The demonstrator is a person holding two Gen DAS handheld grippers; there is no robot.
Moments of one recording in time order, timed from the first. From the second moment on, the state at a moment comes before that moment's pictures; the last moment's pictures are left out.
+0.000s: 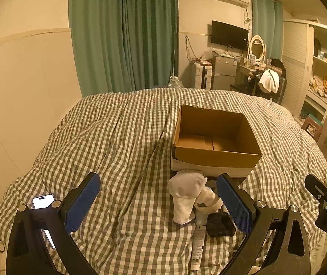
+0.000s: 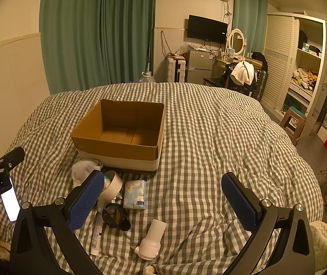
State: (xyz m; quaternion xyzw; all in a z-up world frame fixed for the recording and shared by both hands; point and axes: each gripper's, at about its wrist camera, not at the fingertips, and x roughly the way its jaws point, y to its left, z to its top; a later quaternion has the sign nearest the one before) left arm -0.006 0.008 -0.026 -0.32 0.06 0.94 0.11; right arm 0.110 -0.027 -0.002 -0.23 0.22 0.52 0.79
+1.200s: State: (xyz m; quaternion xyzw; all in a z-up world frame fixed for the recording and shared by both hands) left arm -0.012 0.026 -0.059 -0.33 0.11 0.88 0.31; right arm 0.121 -0.012 -0.026 -0.23 0.26 0.48 0.81
